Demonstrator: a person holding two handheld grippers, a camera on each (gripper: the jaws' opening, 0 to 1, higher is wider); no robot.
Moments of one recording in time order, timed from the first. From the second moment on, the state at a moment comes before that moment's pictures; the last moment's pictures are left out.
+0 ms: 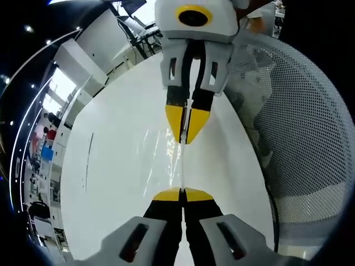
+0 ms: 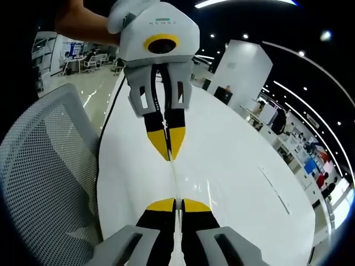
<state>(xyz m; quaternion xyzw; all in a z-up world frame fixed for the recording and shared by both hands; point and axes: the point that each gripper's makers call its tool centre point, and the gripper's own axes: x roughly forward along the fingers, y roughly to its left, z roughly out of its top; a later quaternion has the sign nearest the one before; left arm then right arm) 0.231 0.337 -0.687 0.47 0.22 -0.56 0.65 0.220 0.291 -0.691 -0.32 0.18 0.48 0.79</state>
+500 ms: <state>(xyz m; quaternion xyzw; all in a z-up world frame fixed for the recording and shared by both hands) 0.233 0.342 -0.688 0.46 0.22 -0.55 0.66 0.221 0.283 -0.694 -0.32 0.19 0.48 0.80</state>
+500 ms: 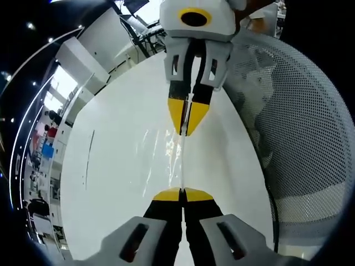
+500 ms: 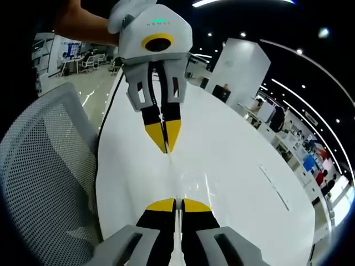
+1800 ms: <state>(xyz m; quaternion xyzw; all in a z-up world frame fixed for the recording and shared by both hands) 0.237 0.364 -0.687 0.44 0.24 -0.53 0.68 0.221 0.253 -0.701 -0.32 0.21 0.45 0.81</state>
